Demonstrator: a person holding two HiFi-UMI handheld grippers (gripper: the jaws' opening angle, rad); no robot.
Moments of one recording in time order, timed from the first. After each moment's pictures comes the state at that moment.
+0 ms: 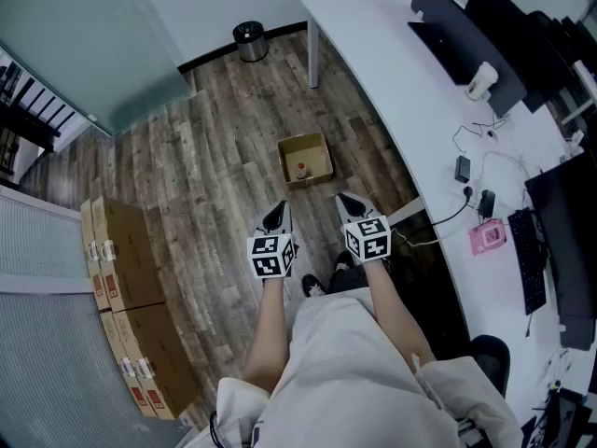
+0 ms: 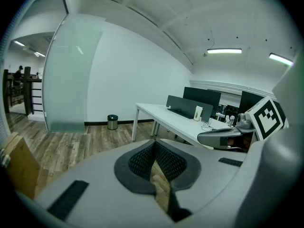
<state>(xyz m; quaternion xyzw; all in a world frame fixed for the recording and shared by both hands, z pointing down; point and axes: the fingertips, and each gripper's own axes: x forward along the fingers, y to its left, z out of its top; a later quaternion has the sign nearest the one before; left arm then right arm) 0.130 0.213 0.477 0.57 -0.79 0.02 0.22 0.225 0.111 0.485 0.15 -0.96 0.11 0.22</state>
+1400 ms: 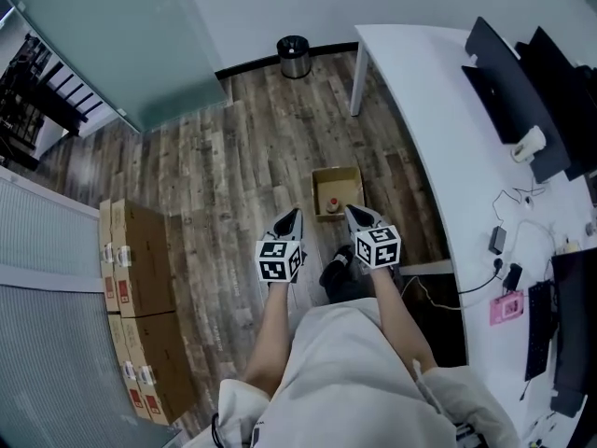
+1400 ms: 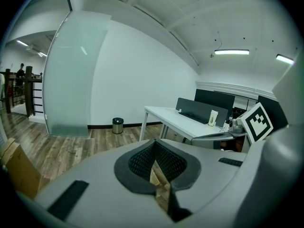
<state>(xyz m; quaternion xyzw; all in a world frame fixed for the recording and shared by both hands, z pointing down) -0.017 0.162 0.481 0.55 -0.80 0.02 0.22 0.062 0.056 0.508 0.08 -0.96 0.15 0.21</state>
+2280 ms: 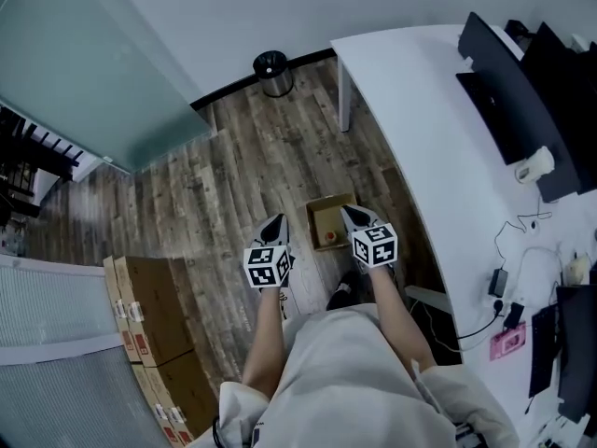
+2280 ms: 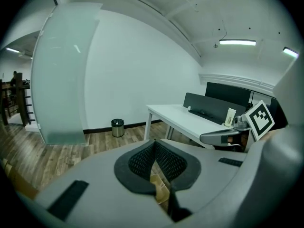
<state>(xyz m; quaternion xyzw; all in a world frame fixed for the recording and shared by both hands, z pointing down) -0.164 -0.001 0.479 0.55 -0.80 0.06 0.23 -0.058 -0.122 0.507 0.10 -0.96 0.18 0.21</state>
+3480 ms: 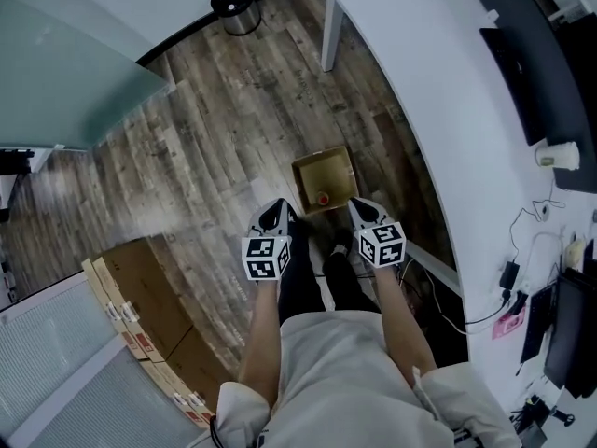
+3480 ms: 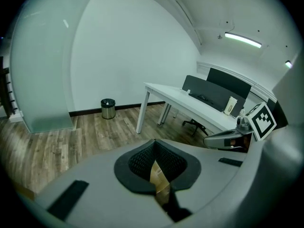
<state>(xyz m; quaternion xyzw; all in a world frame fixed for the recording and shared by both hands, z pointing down) -0.222 -0.055 0.600 0.59 -0.73 0.09 0.32 -0.080 -0.152 0.630 0.17 -0.91 0.24 0.31</state>
